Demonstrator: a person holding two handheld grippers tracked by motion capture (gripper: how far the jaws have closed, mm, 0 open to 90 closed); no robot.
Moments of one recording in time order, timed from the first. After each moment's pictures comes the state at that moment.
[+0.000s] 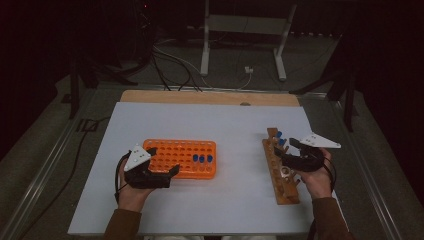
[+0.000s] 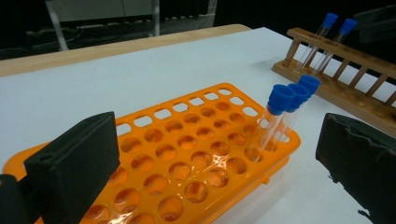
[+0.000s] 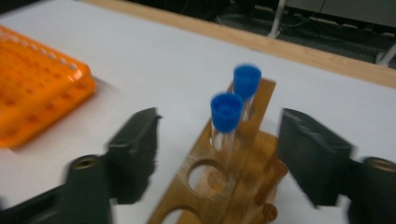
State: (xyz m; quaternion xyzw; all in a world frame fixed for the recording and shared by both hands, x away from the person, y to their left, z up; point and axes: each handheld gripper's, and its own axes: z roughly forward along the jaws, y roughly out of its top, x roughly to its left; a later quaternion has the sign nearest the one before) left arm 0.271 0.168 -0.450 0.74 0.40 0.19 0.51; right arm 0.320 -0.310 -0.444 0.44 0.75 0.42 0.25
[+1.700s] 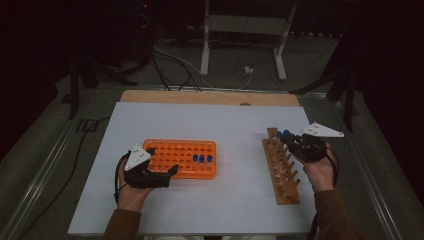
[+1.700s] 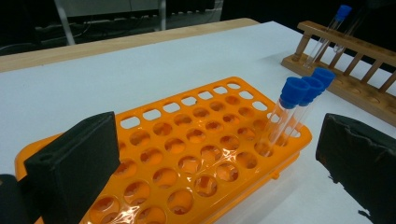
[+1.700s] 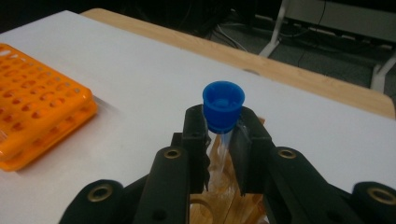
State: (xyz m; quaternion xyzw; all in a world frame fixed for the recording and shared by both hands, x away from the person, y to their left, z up) left arm 0.273 0.170 -0.453 0.74 0.41 0.20 0.50; right arm 0.332 -0.309 -0.413 0.43 0.75 0.43 0.25
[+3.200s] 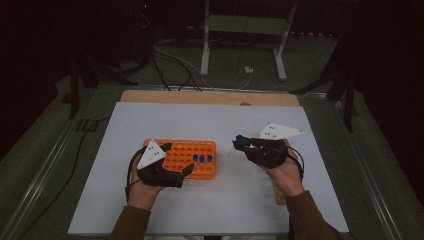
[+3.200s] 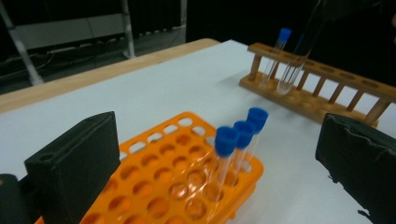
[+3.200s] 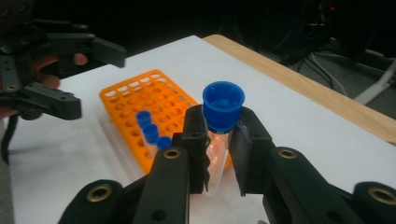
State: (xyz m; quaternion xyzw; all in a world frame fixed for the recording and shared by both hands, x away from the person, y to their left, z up) left arm 0.276 0.131 -0.431 0.75 0.33 0.19 0.54; right arm 0.304 -0.190 -0.374 0.28 0.80 0.50 0.16
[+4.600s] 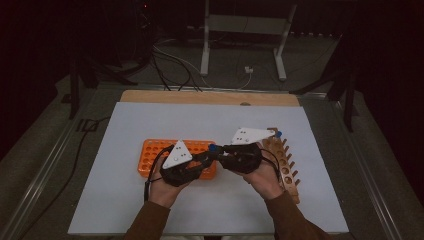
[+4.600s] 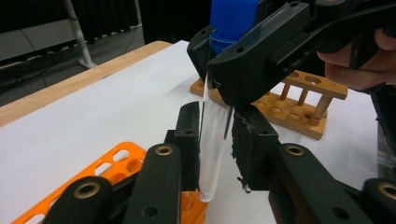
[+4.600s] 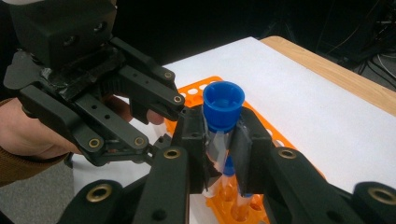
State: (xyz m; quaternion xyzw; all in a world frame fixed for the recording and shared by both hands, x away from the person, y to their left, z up) left arm 0.275 0.082 -0.418 0.79 0.25 0.15 0.54; right arm 0.297 -0.134 -0.377 0.23 0.82 0.51 0.09
